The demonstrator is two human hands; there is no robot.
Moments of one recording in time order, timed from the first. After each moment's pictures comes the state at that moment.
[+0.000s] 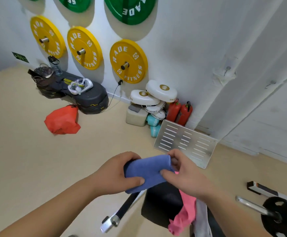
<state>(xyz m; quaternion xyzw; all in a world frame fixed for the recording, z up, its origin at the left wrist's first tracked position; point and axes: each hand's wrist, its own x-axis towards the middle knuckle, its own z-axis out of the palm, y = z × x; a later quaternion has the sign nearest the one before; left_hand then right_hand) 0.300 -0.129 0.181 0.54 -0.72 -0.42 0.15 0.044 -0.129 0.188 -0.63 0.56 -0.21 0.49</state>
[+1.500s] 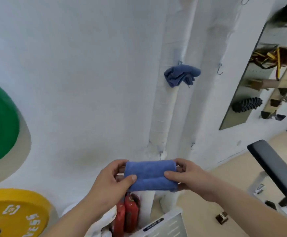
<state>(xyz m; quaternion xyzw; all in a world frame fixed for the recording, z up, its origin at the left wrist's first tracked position) 0.149 -0.825 0.313 0.29 -0.72 -0.58 0.23 -0.058 -0.655 0.340 -0.31 0.73 -0.48 0.38</state>
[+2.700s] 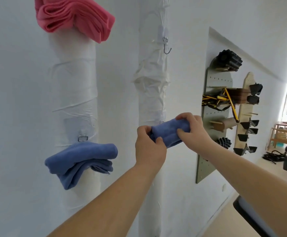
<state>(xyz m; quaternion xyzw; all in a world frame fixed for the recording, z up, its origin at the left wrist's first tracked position) -0.426 -0.796 0.534 0.12 -0.72 -0.53 0.43 -0.541 -0.682 0.567 -0.34 0.79 -0.48 -0.17</state>
